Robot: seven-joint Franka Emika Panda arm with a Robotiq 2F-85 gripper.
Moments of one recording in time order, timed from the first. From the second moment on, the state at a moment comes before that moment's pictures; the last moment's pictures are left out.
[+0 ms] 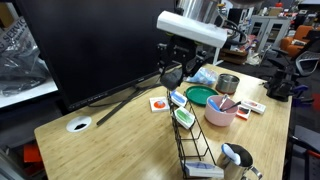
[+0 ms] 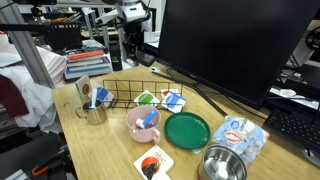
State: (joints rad) arm 0.19 0.13 0.16 -2.07 0.08 2.44 1.32
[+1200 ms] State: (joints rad) arm 0.23 0.22 0.18 -2.01 0.08 2.47 1.15
